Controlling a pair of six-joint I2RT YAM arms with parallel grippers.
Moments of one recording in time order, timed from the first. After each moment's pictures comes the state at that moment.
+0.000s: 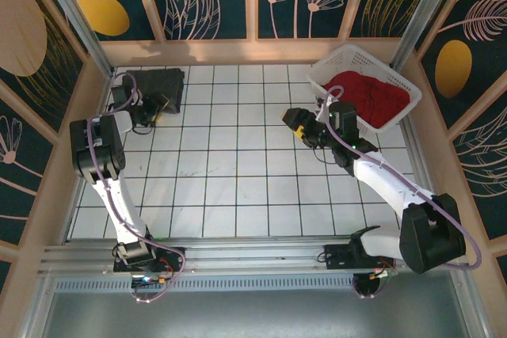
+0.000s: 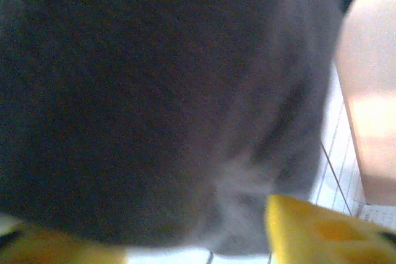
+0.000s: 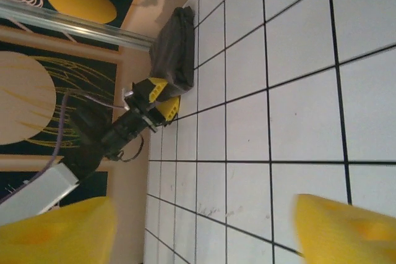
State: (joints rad) left arm 0.21 2.07 1.27 0.01 0.54 -0.83; right arm 0.37 1.26 0.77 0.08 -0.50 0.99
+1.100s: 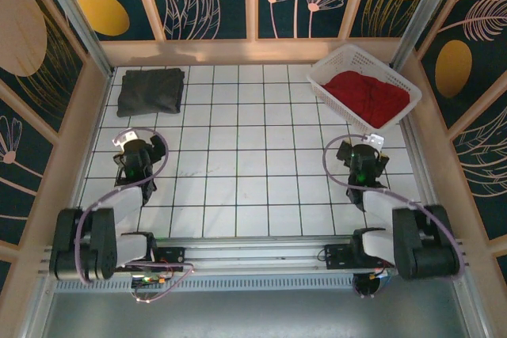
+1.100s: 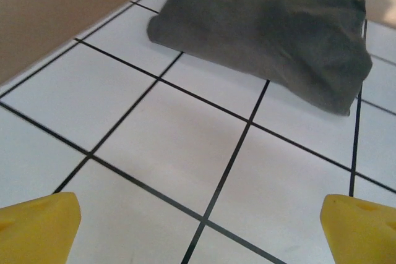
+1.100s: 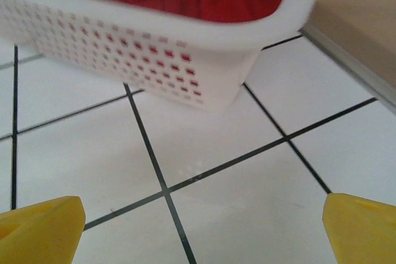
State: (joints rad) left arm 0.00 1.29 0.33 0.49 -0.32 -0.35; right arm 0.10 1.26 0.25 0.52 0.40 0.24
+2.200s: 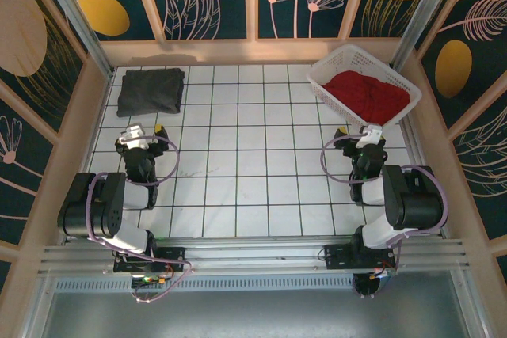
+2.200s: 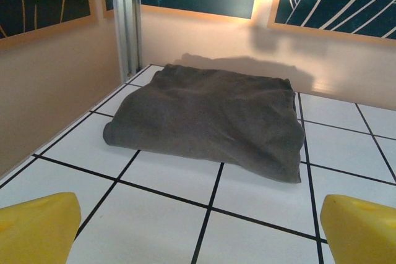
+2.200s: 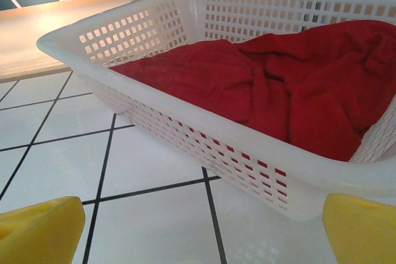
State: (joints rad) left arm 0.00 1.52 0.22 1.20 -0.25 -0.13; right arm -0.01 1.54 0.22 1.14 0.08 0.13
